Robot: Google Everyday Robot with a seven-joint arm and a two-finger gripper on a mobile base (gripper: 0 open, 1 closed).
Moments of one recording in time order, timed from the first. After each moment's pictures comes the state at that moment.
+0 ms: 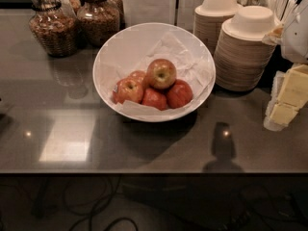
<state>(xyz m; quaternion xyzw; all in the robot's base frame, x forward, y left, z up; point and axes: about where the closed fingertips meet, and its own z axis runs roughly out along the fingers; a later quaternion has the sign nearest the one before) 0.438 -0.217 0.976 -0.60 0.78 -0.03 0.16</state>
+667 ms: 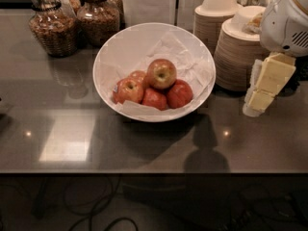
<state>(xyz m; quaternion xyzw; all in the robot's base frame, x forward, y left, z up) 0.466 -0.187 0.983 -0.63 0.76 -0.02 0.20</state>
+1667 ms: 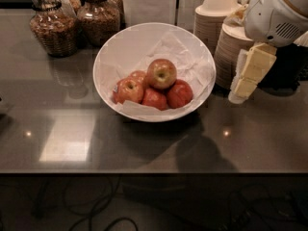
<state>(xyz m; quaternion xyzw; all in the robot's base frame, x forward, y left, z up) 0.497 -0.161 0.985 -0.66 0.72 0.01 0.24</state>
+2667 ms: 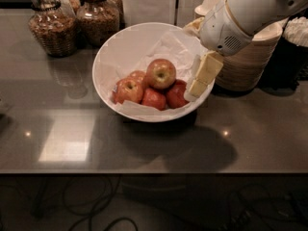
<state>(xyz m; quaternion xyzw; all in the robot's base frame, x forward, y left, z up) 0.539 -0.085 0.951 -0.67 0.67 0.11 0.30</state>
